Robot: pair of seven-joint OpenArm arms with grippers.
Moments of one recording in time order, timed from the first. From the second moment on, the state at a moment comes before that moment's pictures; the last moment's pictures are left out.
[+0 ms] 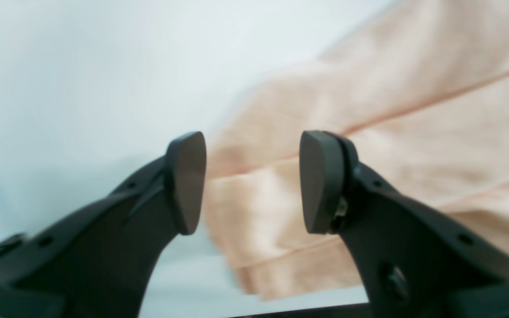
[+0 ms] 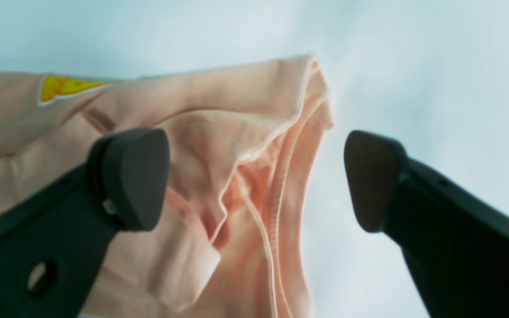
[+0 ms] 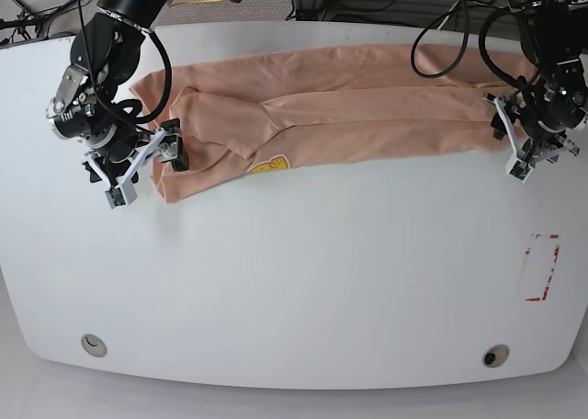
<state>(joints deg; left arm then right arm) 9.1 -19.6 -24.4 106.1 -13.3 -42.9 68.5 1.7 5.6 29.8 100.4 25.9 39.5 -72.3</state>
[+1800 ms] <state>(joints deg) 11.0 -18.3 -24.7 92.8 -16.2 -42.8 63.0 2.5 4.9 45.2 91.8 26.0 27.8 -69.2</state>
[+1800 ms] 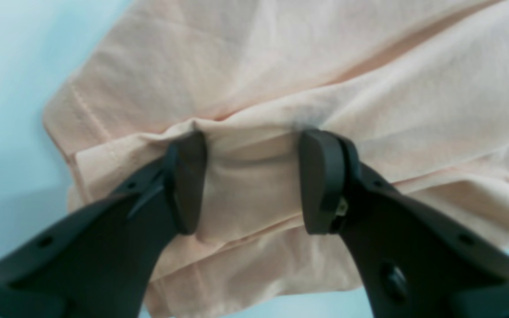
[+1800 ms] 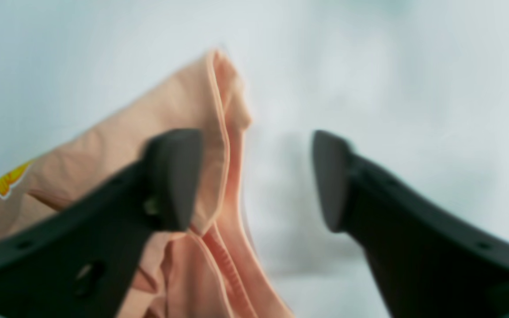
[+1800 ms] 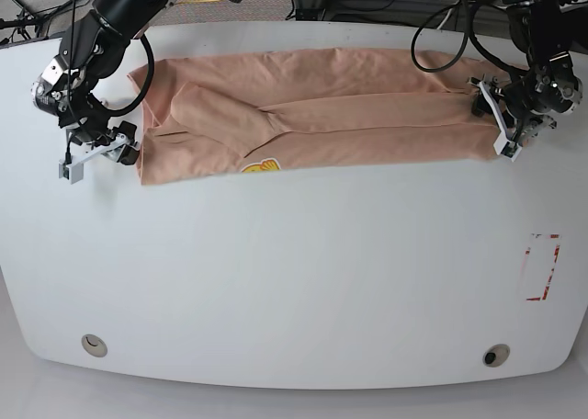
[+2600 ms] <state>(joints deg) 2.0 -17.6 -24.7 94.5 -13.3 -43.0 71.0 -9.3 0.8 23.6 102.3 33.3 34.5 -70.7</state>
